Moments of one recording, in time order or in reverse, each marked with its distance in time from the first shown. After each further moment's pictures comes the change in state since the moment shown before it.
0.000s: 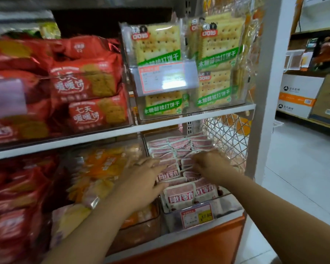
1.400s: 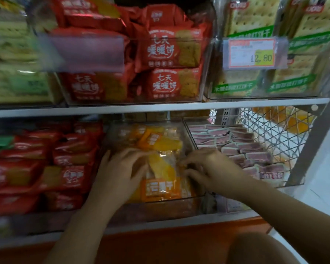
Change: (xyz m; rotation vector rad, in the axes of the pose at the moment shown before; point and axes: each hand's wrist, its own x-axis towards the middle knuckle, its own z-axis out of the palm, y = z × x) left_hand -0.102 -0.098 0.028 -0.368 0.383 -0.304; right_hand -0.034 -0.126 0.016 -0.016 0.007 -0.539
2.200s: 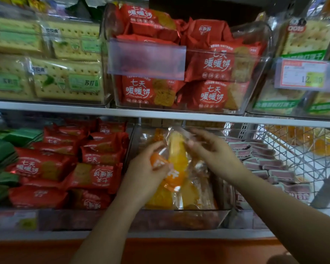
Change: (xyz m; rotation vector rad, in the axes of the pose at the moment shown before) left_hand -0.001 -0.011 -0.013 -0.681 0.071 -0.206; right_hand 0.074 -0.029 0.018 0.652 0.305 0.232
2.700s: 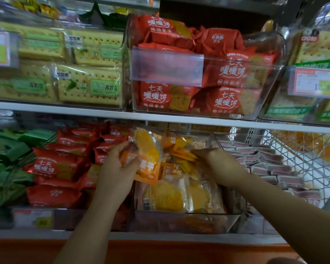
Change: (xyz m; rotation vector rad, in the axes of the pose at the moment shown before) left_hand -0.007 -0.017 -0.051 -0.143 0.313 -0.149; right_hand 0.013 0.022 0.005 -0.895 -0.244 -0.196
